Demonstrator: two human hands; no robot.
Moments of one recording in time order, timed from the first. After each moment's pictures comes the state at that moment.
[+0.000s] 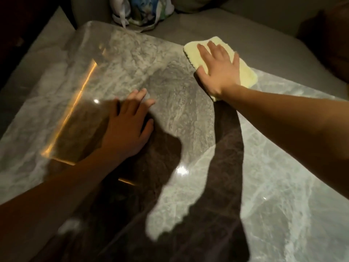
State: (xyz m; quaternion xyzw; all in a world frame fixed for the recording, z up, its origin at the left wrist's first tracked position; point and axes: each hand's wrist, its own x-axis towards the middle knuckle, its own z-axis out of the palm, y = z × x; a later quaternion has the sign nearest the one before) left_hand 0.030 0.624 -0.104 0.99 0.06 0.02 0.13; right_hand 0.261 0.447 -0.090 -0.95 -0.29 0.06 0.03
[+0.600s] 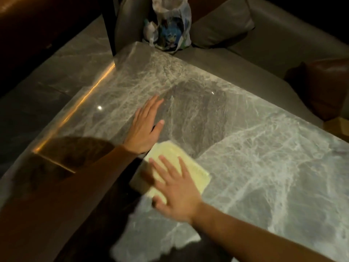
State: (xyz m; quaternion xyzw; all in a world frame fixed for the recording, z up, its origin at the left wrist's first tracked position) left_hand -0.026 0.618 -0.091 0.91 0.11 0.09 0.38; right_hand -0.061 0.416 -0.092 -0.81 -0.58 0.13 0.03
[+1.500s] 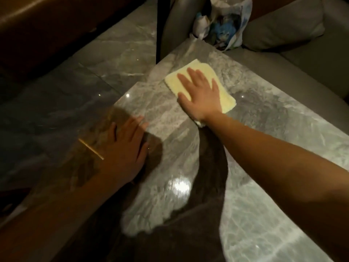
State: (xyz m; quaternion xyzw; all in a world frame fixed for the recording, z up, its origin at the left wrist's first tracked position) left_hand -0.145 0.707 -0.102 0.96 0.25 0.02 0.12; right_hand 0.112 0.637 -0.094 -0.88 -0.47 0.09 0.06
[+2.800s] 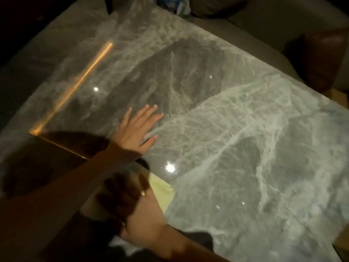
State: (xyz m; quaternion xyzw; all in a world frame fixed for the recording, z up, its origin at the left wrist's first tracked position) left_hand -0.176 0.562 -0.096 0.97 0.03 0.04 0.24; right_hand -0.260 0.395 -0.091 -0.79 -0.56 0.19 0.16
